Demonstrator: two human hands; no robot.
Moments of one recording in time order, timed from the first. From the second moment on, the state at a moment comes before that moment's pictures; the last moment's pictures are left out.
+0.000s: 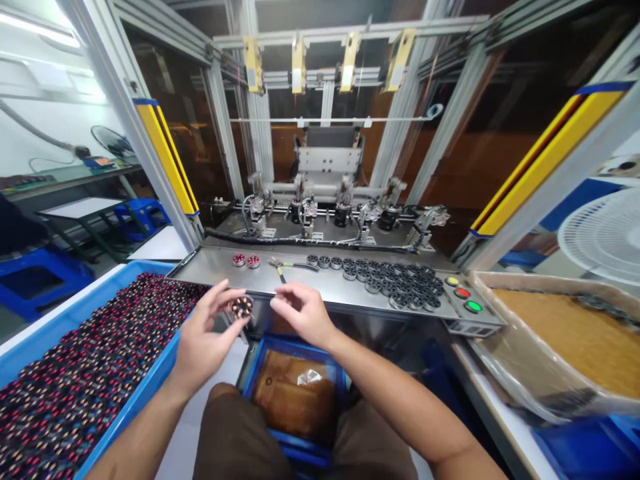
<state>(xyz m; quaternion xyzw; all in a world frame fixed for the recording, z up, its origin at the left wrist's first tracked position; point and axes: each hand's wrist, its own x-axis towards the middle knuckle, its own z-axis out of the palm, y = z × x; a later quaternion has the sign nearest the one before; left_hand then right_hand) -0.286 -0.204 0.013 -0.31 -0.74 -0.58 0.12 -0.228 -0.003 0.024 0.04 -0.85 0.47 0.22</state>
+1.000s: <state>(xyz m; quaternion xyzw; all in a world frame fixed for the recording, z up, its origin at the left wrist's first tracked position) -0.170 -0.191 -0.004 -0.34 -0.62 -0.71 0.00 -0.074 -0.047 -0.028 -0.04 -0.40 0.89 -0.21</state>
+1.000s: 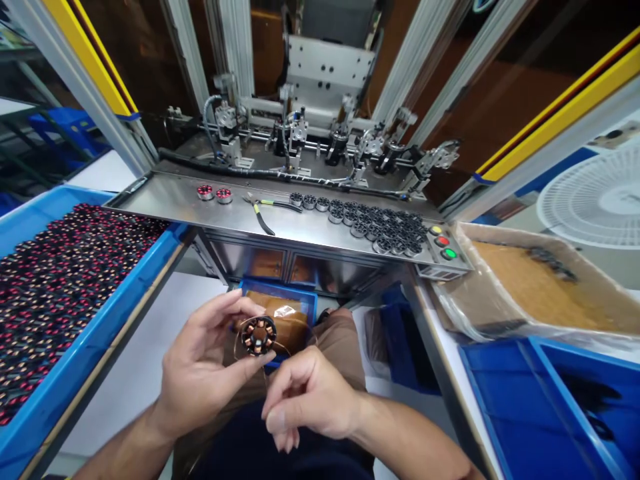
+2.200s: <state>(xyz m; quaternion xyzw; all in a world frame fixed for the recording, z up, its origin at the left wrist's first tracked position) -0.161 -0.197 -0.002 -0.27 -0.63 -0.71 -0.14 -0.080 -0.027 0.011 -0.07 -0.55 0.83 -0.10</state>
